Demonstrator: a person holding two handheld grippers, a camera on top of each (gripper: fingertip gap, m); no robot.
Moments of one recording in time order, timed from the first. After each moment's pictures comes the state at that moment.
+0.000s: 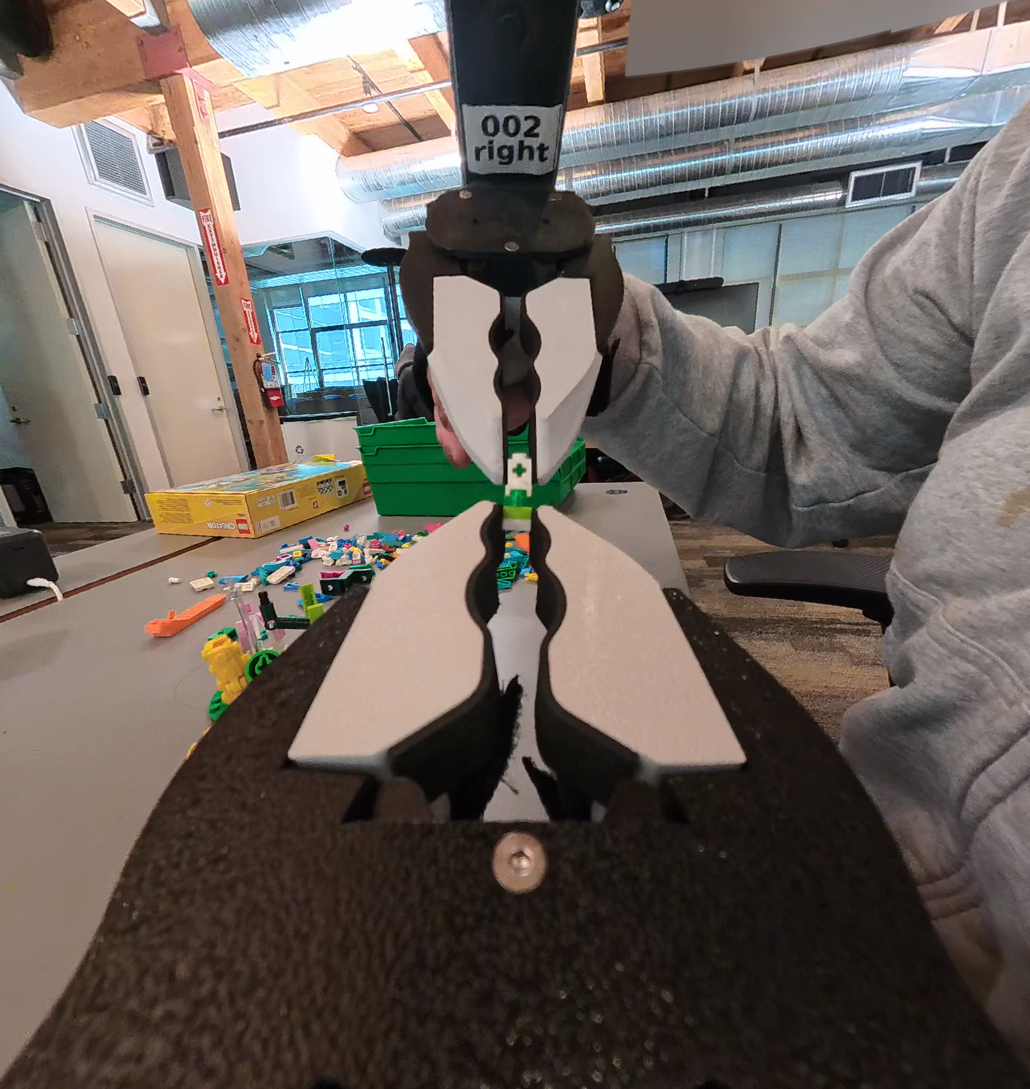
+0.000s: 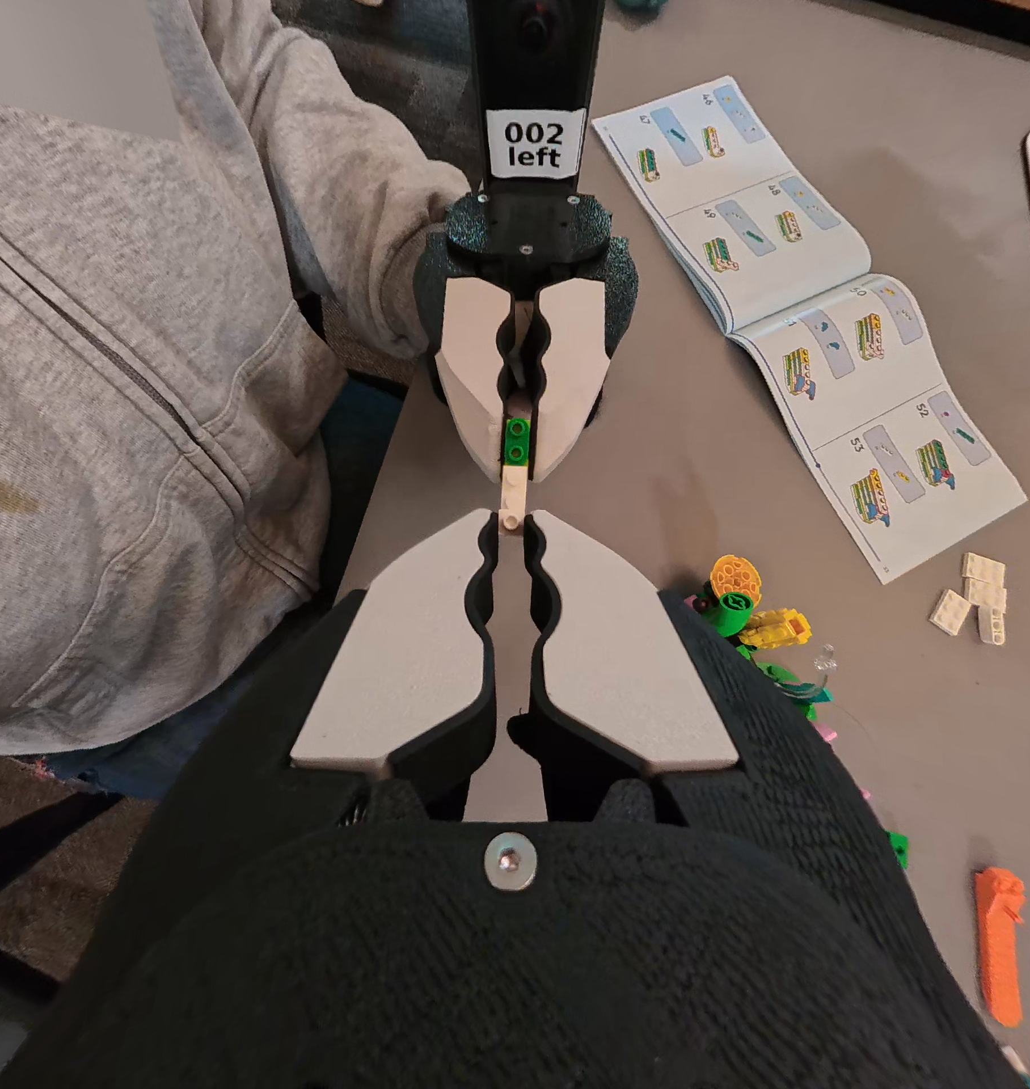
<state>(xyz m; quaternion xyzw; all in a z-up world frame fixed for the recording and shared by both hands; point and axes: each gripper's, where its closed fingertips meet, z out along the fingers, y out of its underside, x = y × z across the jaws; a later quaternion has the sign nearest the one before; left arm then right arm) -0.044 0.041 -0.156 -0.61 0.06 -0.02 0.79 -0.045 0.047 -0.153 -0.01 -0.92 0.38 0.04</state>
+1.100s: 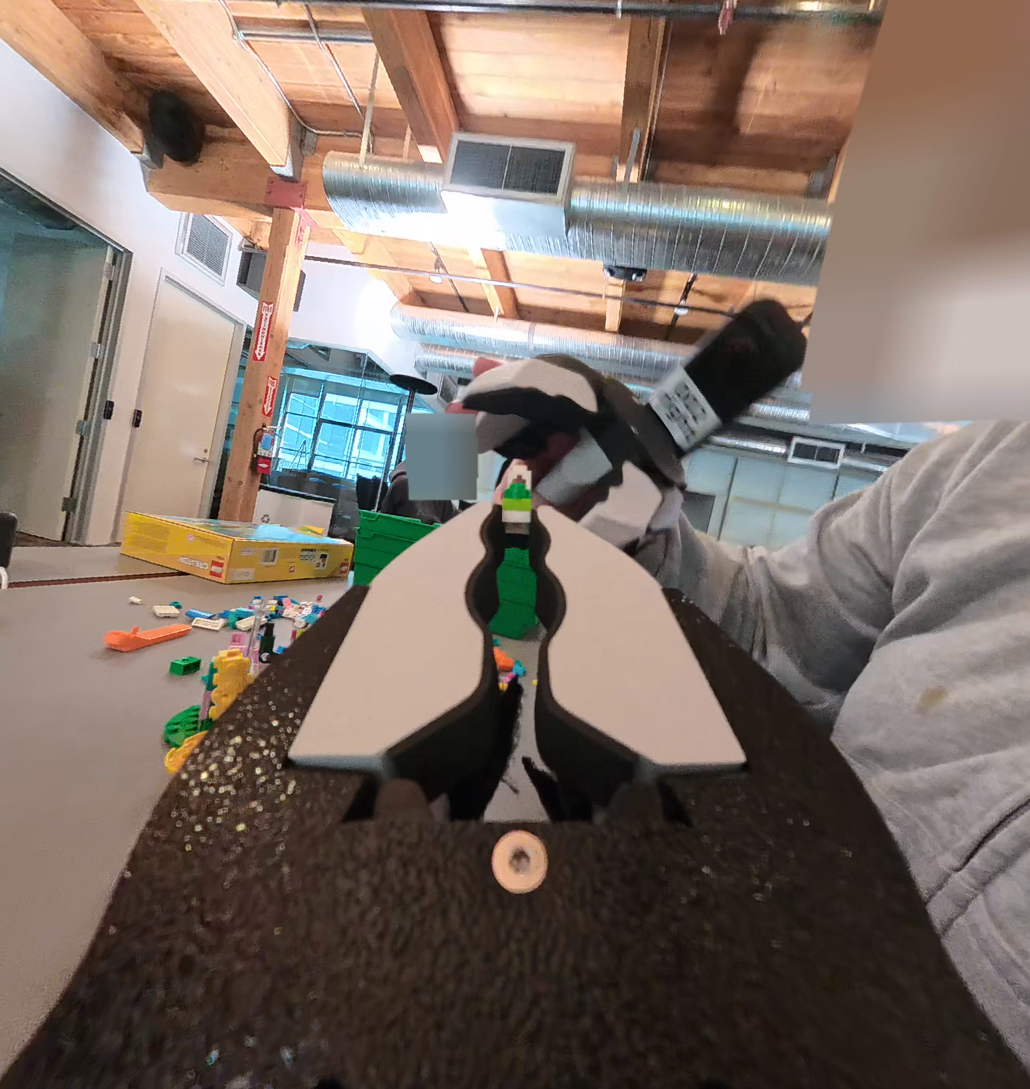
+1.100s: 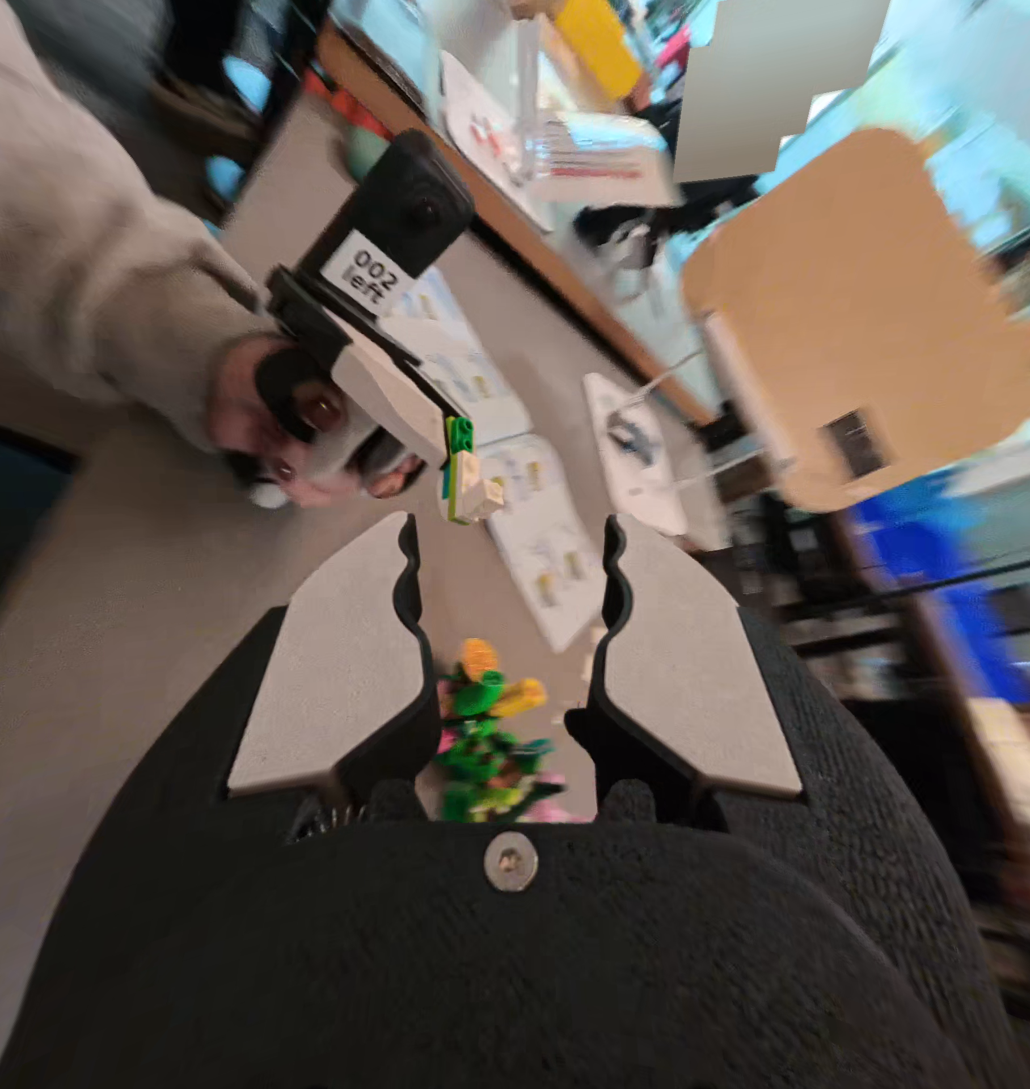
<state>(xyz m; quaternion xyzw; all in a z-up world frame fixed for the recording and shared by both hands) -0.075 0.012 -0.129 -0.49 -0.05 -0.12 0.86 -0.082 0.029 -0.116 0.06 -0.81 0.43 0.39</state>
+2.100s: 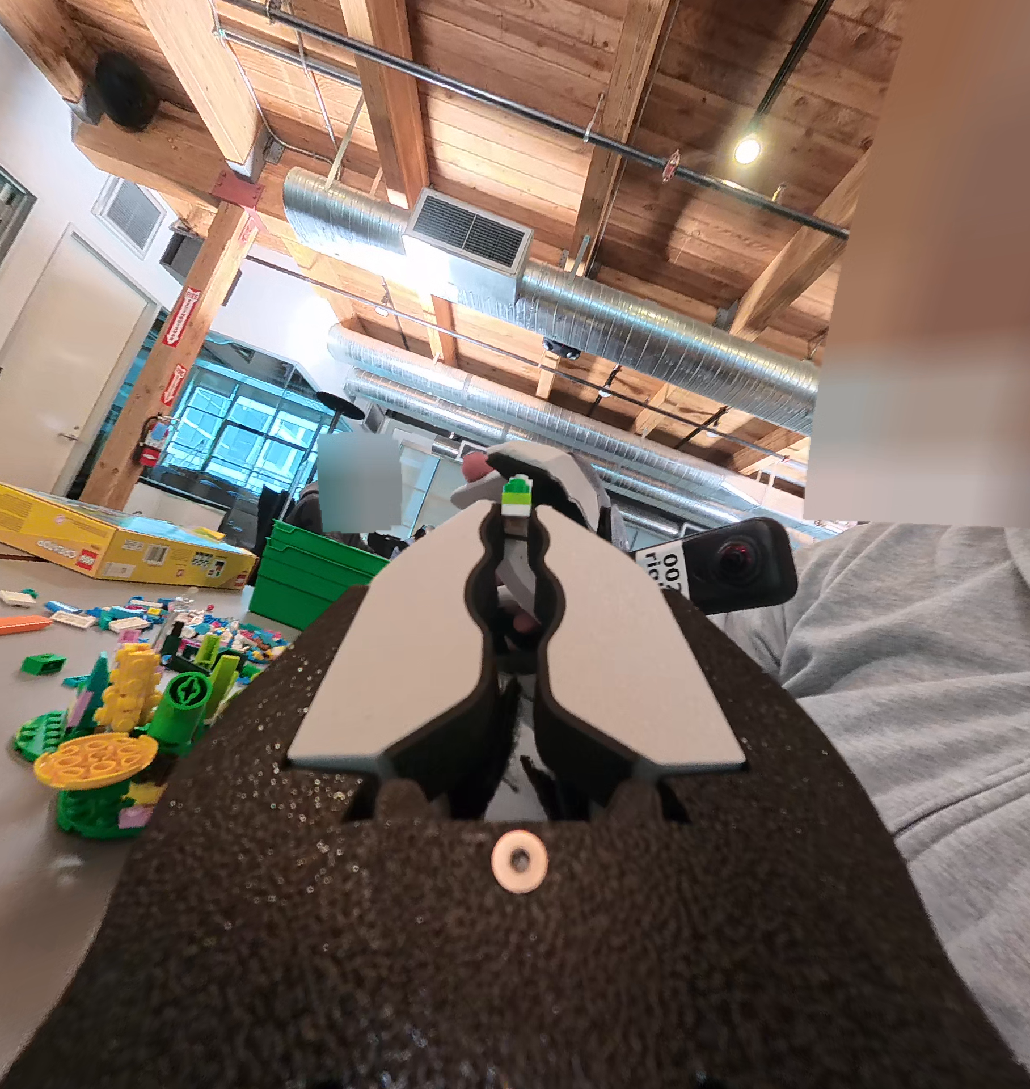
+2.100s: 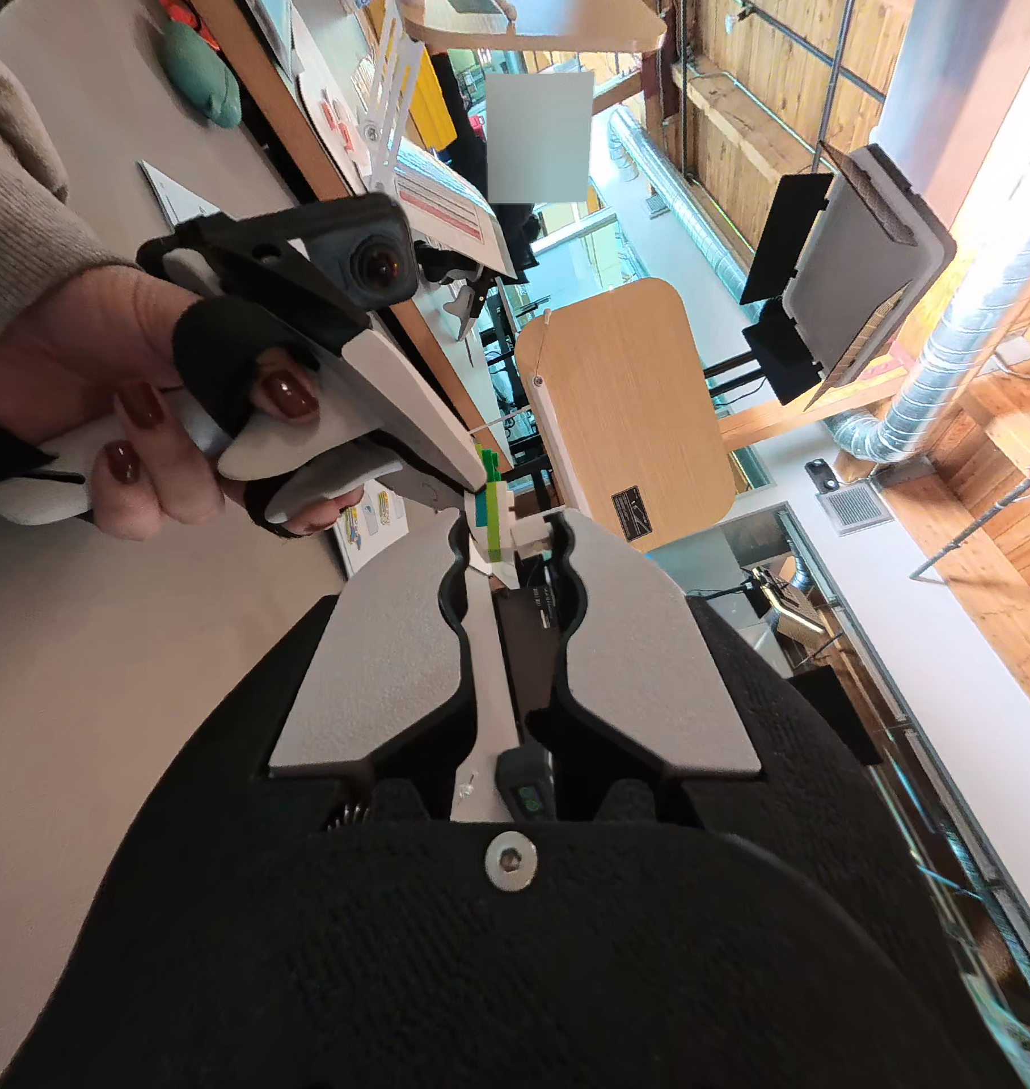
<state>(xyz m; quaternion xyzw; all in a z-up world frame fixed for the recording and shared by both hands) -0.077 0.003 -0.123 -0.43 -0.08 -0.24 0.87 -0.090 0.002 -0.120 0.12 -0.69 0.38 0.60</state>
